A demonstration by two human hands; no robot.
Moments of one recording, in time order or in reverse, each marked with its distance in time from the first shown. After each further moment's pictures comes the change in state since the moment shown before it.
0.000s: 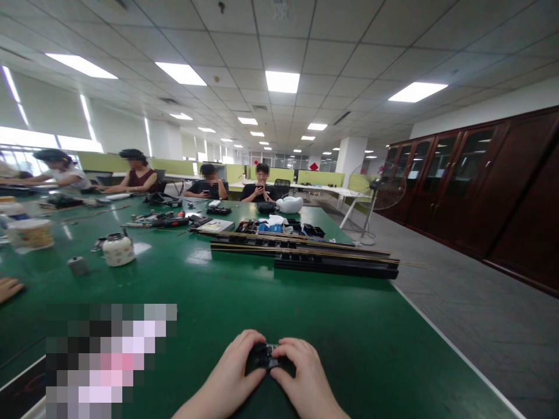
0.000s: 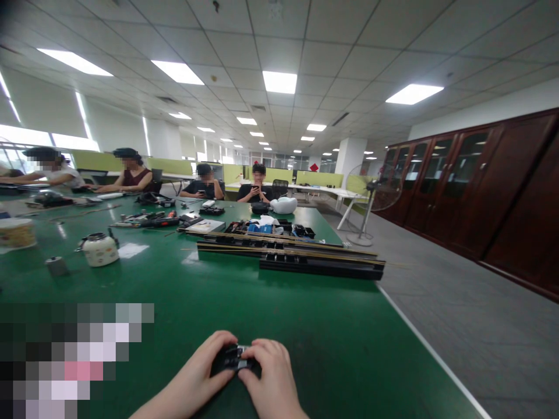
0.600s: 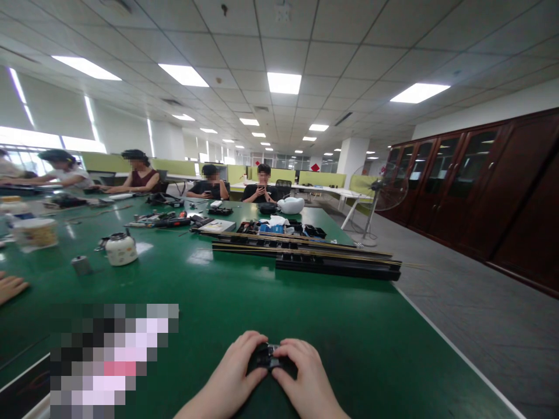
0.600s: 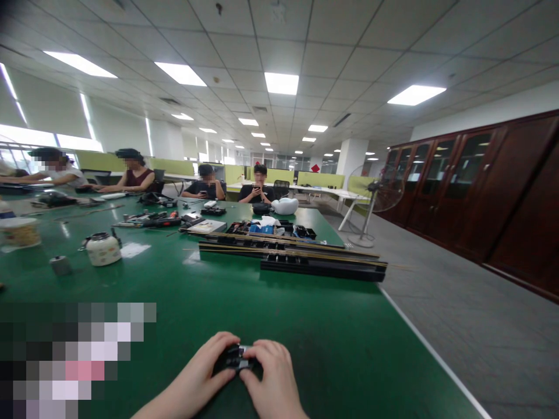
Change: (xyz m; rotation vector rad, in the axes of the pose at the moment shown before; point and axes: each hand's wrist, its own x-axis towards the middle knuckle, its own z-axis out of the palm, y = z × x) left_hand -0.001 -0.008 0.001 -0.001 -0.014 -0.015; right_hand 0.001 0.003 0.001 0.044 0.013 -0.040
